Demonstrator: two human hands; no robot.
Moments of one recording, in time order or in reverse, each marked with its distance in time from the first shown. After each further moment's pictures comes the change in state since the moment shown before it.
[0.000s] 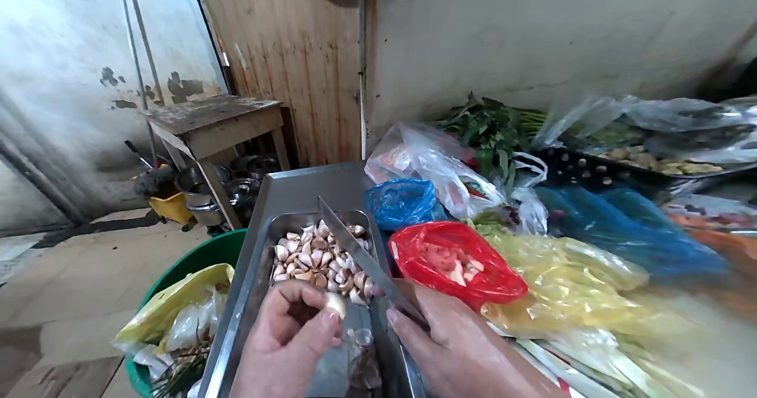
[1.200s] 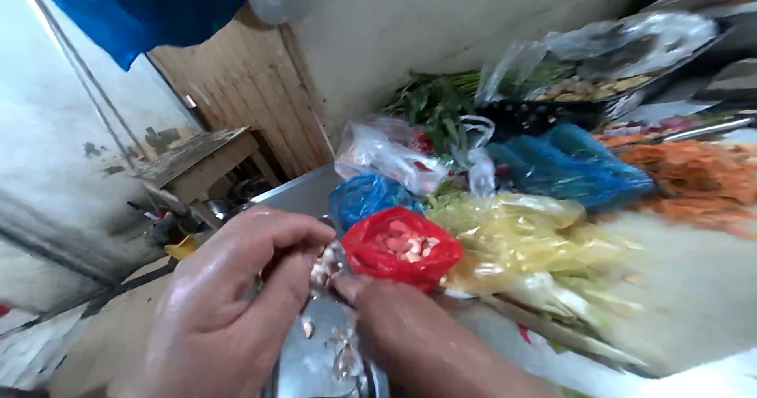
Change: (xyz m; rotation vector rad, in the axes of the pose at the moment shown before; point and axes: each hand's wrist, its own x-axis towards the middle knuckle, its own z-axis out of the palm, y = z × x) left_hand 0.057 0.096 0.065 0.906 -0.484 0.616; right_hand 0.000 -0.001 -0.014 -0.126 -0.105 -0.026
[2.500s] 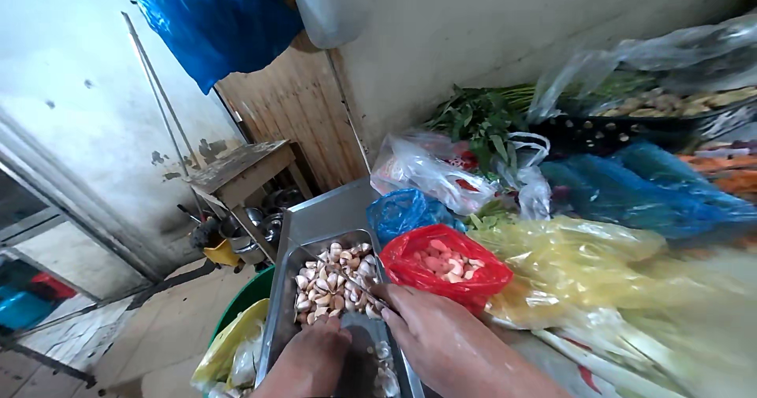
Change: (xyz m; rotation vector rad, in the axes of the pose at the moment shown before) left_hand -0.079 -0.083 0.053 0.626 -1.100 -0.524; right_hand 0.002 0.006 0.001 0.042 0.065 -0.042
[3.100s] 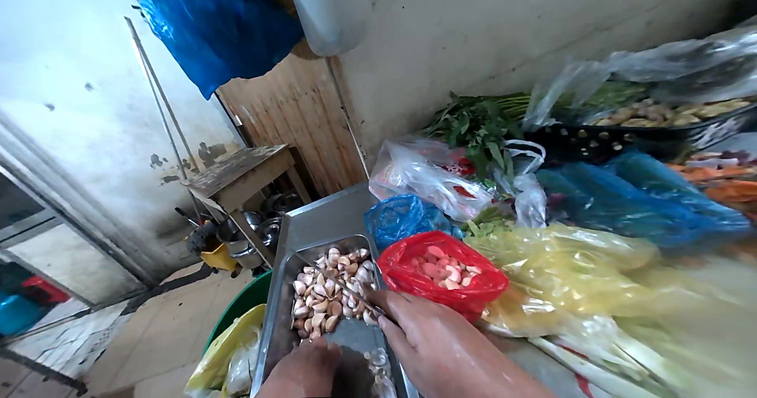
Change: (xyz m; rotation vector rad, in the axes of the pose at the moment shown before) left_hand -0.014 -0.001 0.005 -0.152 -0.099 -0.099; right_hand -0.003 -0.001 0.001 0.015 0.031 -0.030
